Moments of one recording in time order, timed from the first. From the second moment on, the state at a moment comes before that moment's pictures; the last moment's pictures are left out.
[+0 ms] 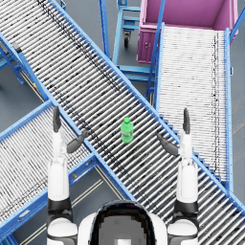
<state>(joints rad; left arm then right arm) 0.39 1.31 0.00 -1.81 1.35 0.04 0.04 0.35 -1.31 -0.02 1.82 1.35 0.04 -0.04</state>
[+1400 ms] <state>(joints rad) 0.29 1.21 0.20 -1.80 1.00 0.10 0.10 0.29 -1.21 0.20 1.80 1.00 0.10 -0.10</state>
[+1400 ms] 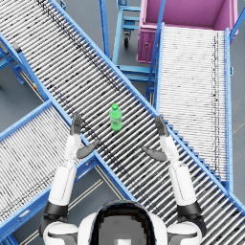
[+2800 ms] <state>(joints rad) 0.29 1.21 0.20 -1.80 1.00 0.10 0.10 0.29 -1.21 0.20 1.80 1.00 0.10 -0.10</state>
